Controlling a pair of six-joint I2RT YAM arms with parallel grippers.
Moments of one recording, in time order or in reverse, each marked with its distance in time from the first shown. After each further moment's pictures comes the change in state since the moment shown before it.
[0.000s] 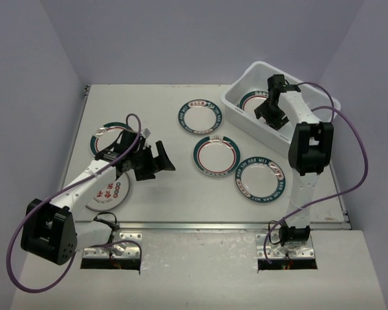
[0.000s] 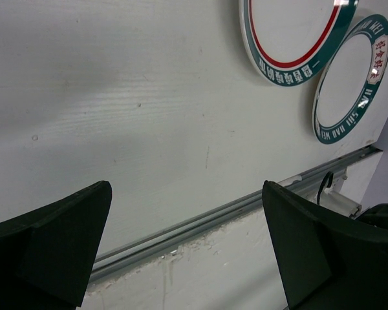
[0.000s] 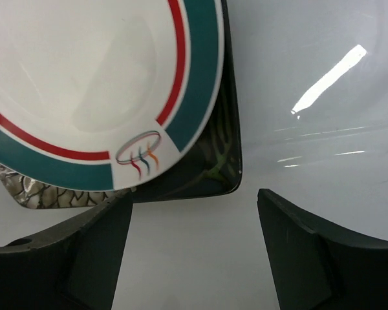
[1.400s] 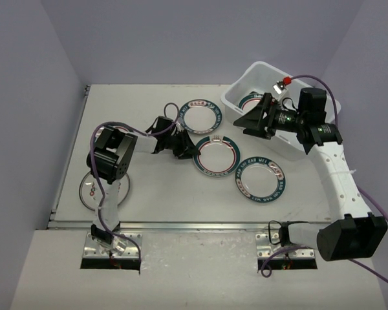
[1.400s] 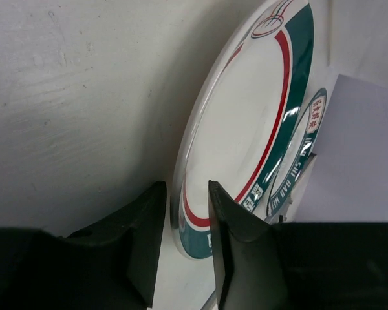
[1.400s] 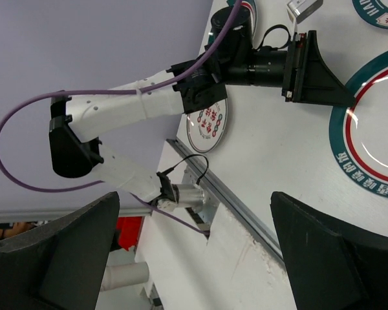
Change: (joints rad) left arm -0.062 0.901 0.373 0.648 0.279 -0.141; right arm 0.020 -0.933 -0.638 0.412 -1.165 -0.291
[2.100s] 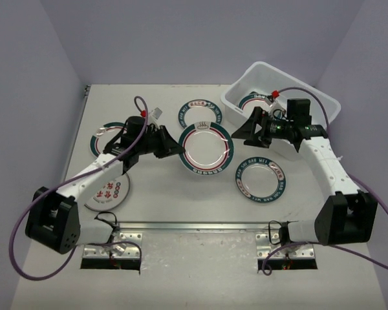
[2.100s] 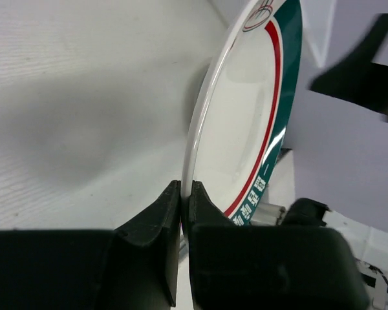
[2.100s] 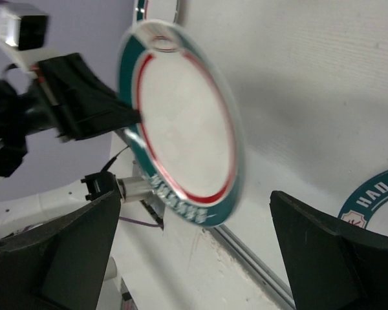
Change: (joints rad) left arm -0.006 -0.776 -0.303 -0.227 -0.147 0.029; right arm 0.002 0.104 -0.115 -0.007 0.084 -0.181
